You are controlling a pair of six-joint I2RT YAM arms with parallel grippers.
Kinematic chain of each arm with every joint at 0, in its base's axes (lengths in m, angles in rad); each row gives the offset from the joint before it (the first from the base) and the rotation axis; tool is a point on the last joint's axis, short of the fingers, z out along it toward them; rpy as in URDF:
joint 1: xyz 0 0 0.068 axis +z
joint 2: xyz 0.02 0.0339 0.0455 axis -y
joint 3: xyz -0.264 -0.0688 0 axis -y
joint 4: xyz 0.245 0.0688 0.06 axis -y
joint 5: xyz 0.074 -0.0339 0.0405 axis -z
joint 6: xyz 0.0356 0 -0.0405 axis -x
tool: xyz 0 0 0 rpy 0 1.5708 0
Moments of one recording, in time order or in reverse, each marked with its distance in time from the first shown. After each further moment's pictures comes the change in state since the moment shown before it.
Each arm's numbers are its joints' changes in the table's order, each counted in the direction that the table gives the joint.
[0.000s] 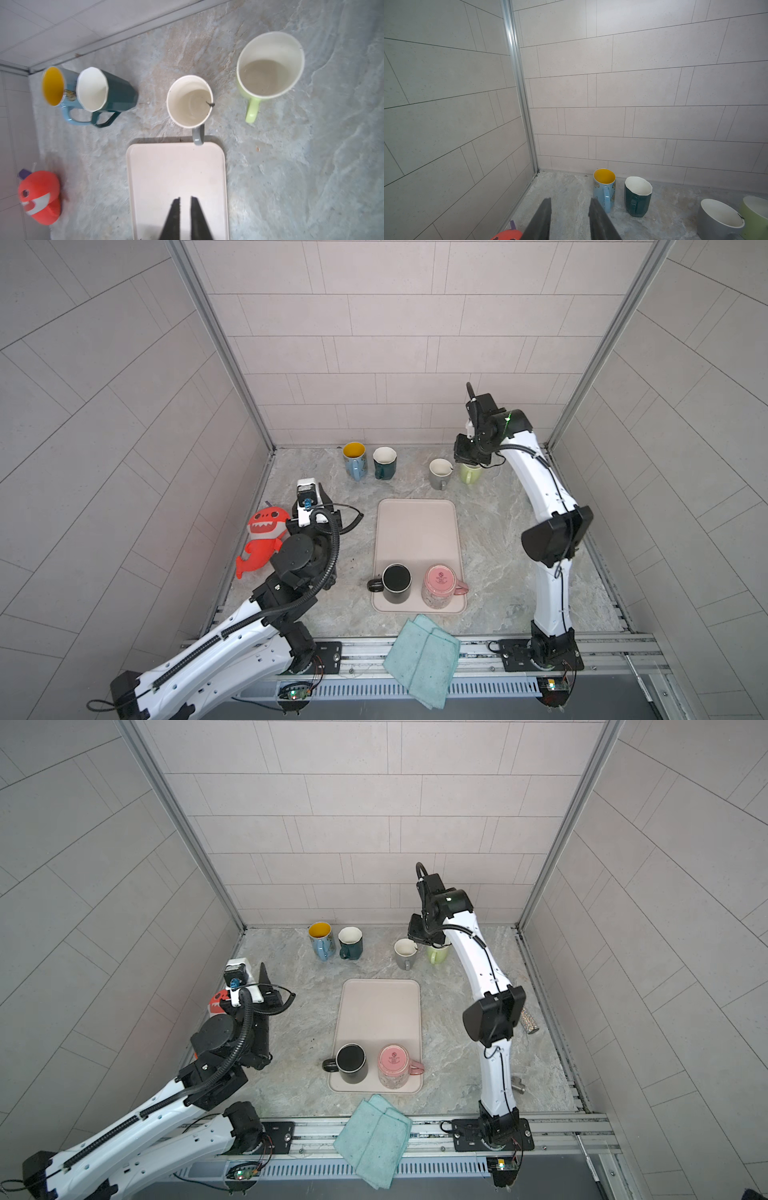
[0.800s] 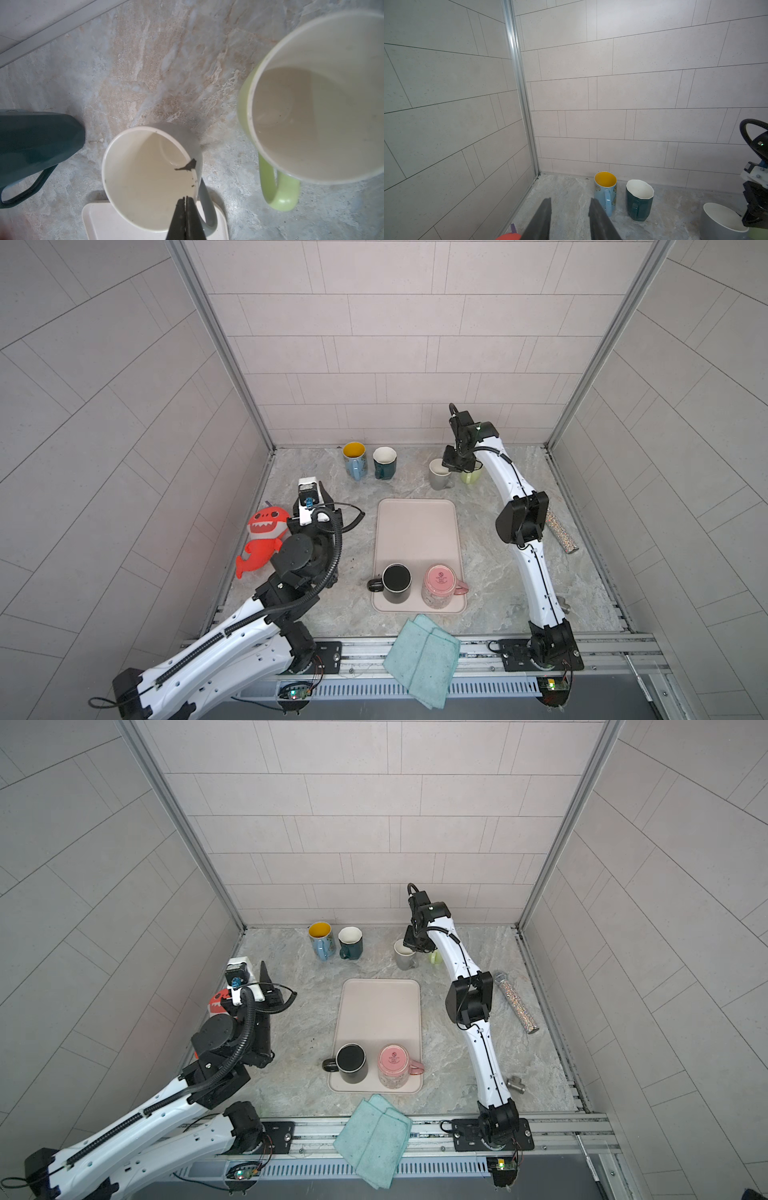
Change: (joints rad) left arm 0.000 -0.019 -0.011 0.081 -0.011 -0.055; right arm -0.034 -0.504 0.310 0.054 0.061 -0.076
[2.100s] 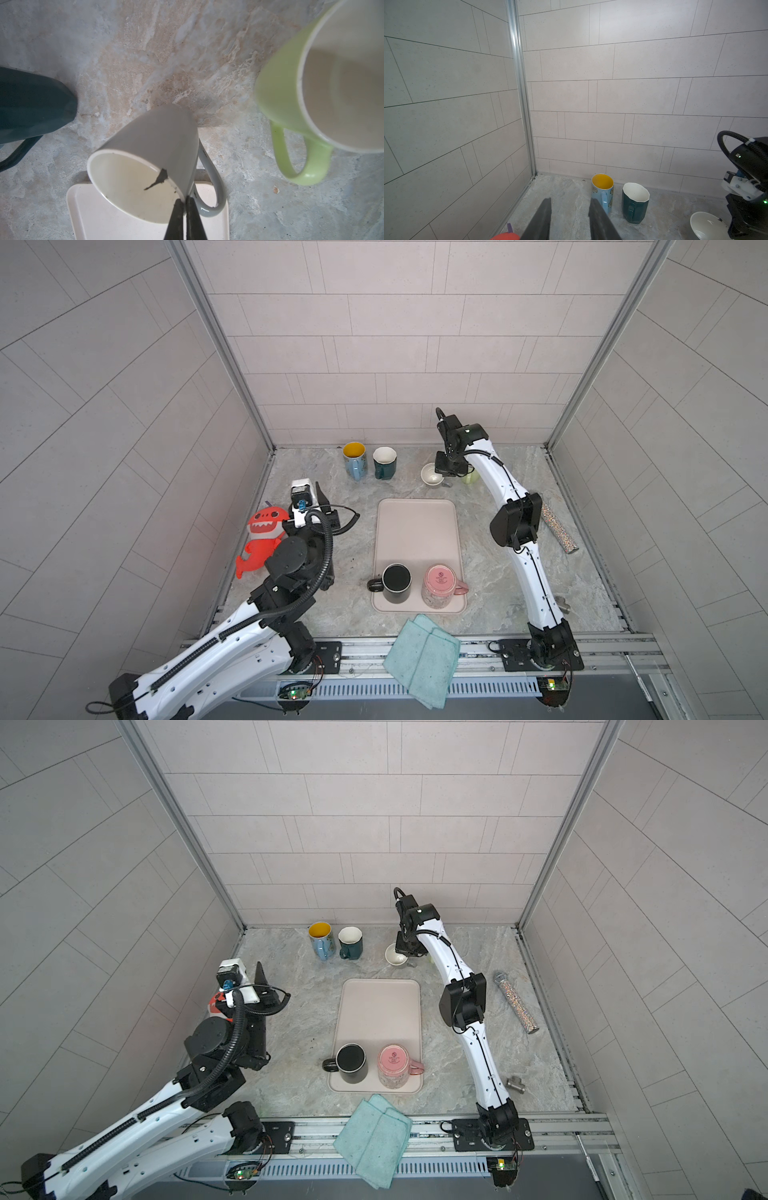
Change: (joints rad) left arm 0.000 0.033 0.000 -0.021 0.008 0.035; right arm 0.068 0.008 0.000 -0.056 0.060 0.052
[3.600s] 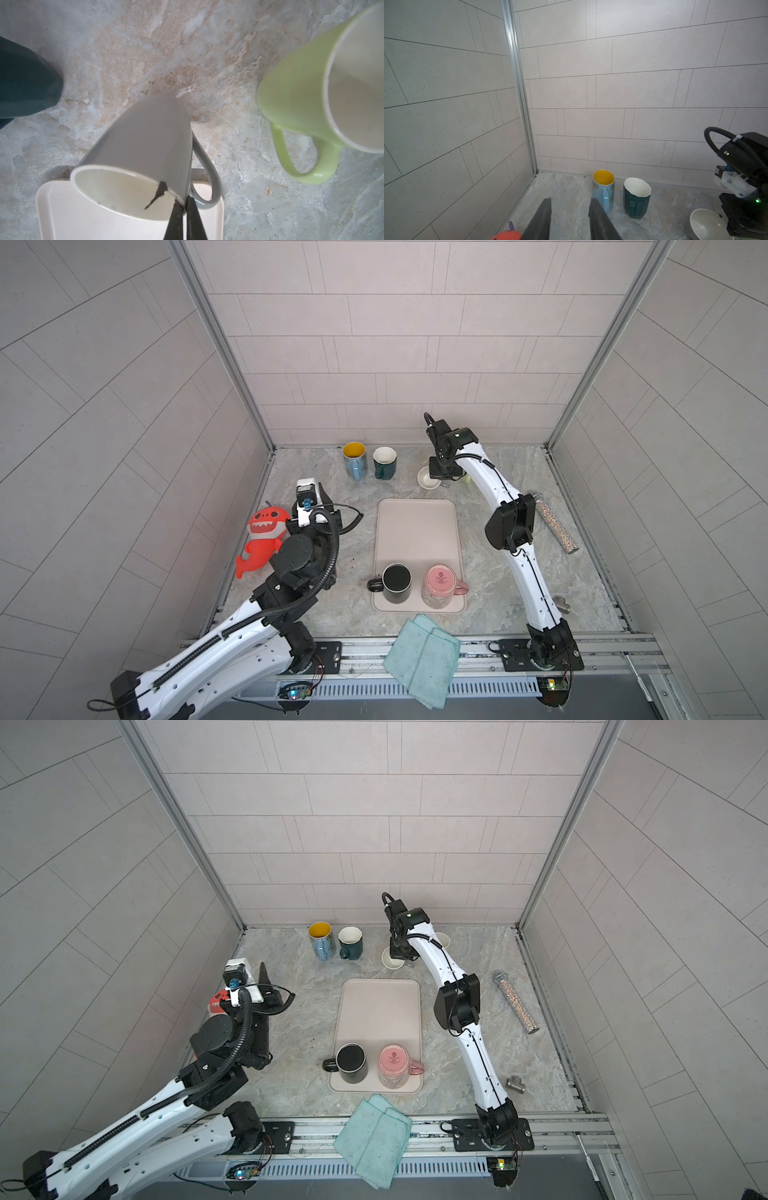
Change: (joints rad) left arm 0.000 -0.014 0.001 -0.023 0.001 0.004; right arm 0.063 0.000 -0.024 0.003 0.113 0.071
